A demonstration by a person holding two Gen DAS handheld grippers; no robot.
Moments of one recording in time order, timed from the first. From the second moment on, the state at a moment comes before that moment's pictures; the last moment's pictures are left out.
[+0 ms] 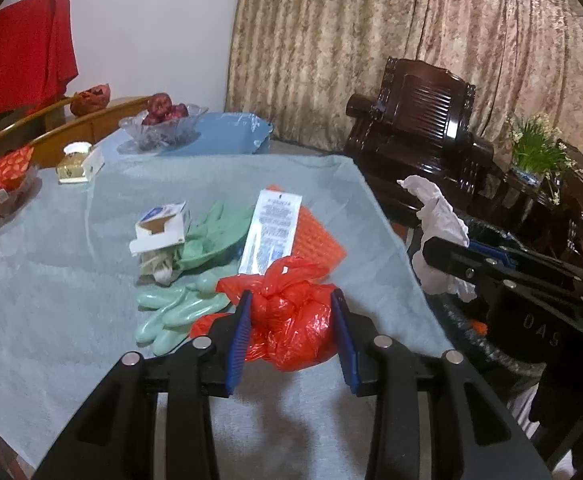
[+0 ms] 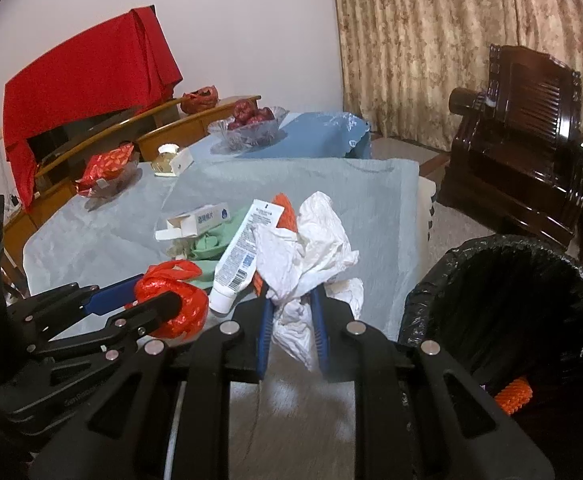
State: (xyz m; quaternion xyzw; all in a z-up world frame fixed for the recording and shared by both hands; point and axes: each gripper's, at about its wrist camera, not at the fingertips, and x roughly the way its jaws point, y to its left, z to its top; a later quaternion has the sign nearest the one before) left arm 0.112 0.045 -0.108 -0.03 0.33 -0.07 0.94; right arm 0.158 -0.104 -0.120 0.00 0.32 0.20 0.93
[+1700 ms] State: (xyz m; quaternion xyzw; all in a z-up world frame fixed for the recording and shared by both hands) left arm 0.168 -0.177 -0.087 0.02 0.29 -0.25 0.92; right arm 0.124 -0.333 -0.124 0.05 0.30 -0.03 0.95
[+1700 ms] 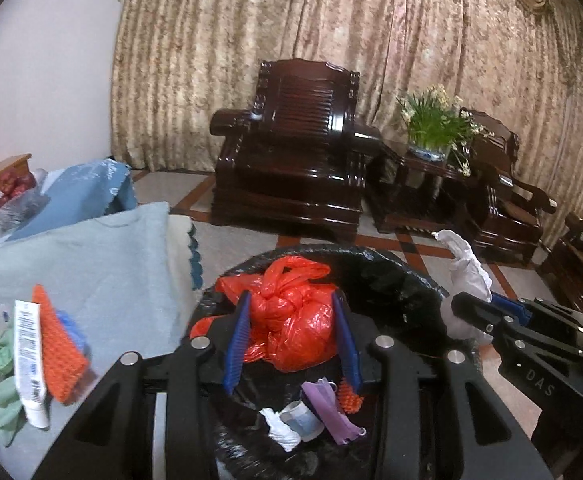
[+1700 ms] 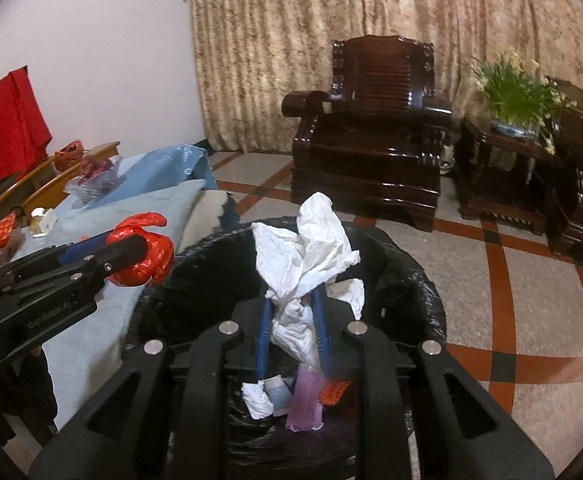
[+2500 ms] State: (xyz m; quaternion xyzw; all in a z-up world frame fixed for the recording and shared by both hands) left arm 0.167 -0.097 -0.080 0.00 0.29 -0.17 0.94; right arm 0.125 -0.308 -0.130 0.06 0.30 -0.04 0.95
